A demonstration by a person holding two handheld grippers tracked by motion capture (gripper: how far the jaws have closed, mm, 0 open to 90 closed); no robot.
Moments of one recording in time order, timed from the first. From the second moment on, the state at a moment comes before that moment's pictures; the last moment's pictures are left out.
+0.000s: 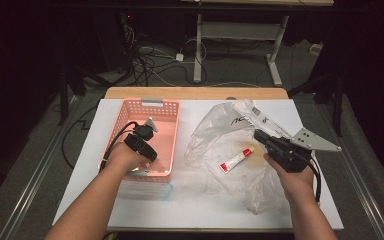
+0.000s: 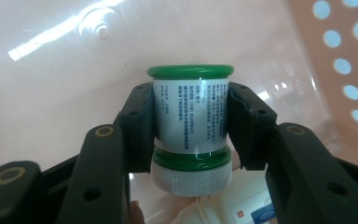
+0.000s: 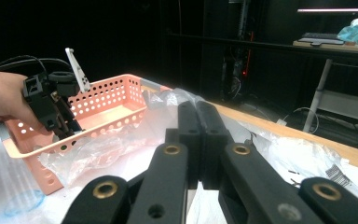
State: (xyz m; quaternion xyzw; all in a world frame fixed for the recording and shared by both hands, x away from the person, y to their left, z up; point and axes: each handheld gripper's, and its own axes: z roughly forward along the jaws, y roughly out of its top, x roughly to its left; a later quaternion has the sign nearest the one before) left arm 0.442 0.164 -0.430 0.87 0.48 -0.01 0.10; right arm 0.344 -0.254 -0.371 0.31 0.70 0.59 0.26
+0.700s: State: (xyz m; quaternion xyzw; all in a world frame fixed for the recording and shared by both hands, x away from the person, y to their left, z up) left arm 0.412 0.178 -0.410 0.86 0.44 0.07 0.25; right arm 0.344 -0.253 -0.373 0.31 0.70 0.59 0.26
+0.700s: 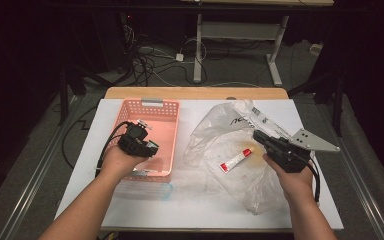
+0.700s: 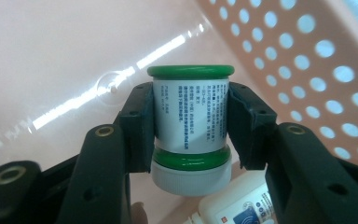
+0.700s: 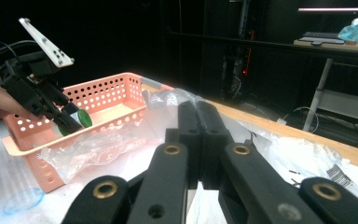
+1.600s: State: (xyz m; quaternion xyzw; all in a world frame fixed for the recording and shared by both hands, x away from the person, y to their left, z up) left arm 0.351 0.175 -0.400 0.81 0.39 0.15 0.40; right arm 0.341 -0.249 -0.372 0.30 0.71 0.59 0.26
